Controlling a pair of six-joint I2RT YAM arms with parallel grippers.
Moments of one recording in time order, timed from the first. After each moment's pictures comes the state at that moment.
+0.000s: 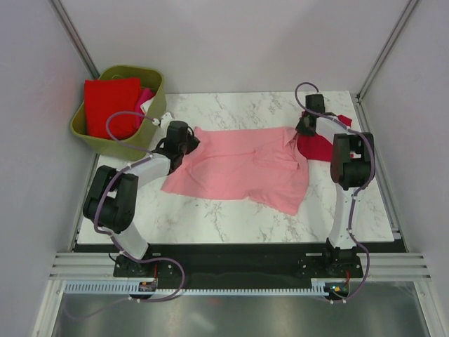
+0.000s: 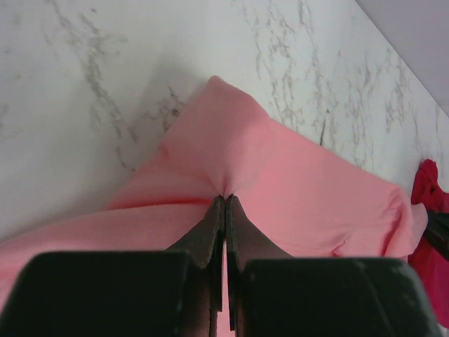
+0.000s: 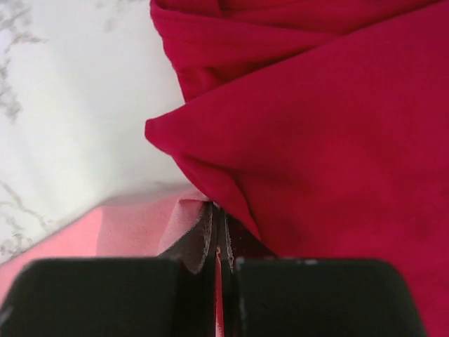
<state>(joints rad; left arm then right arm) -0.32 1.69 0.97 0.18 -0.23 -0.85 0.07 2.23 1.66 -0.29 0.16 0.53</state>
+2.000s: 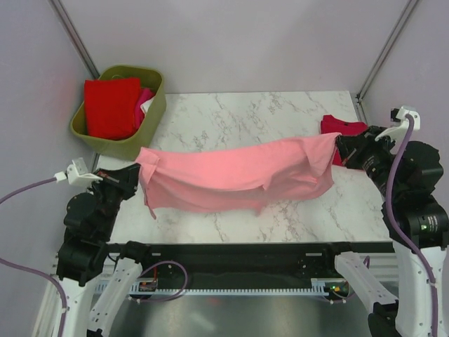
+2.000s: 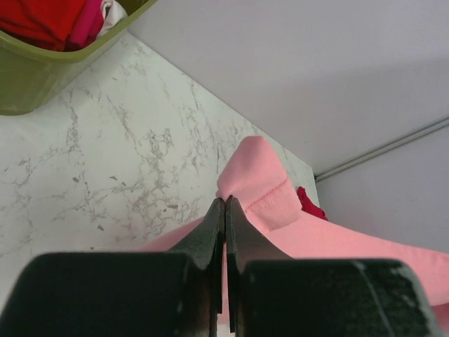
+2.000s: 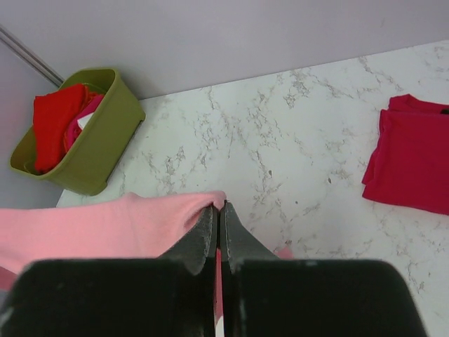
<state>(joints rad) -0.25 0.33 0.91 -0.61 -0.21 -0.78 0.10 0.77 1.42 -0.79 -0.13 0.40</state>
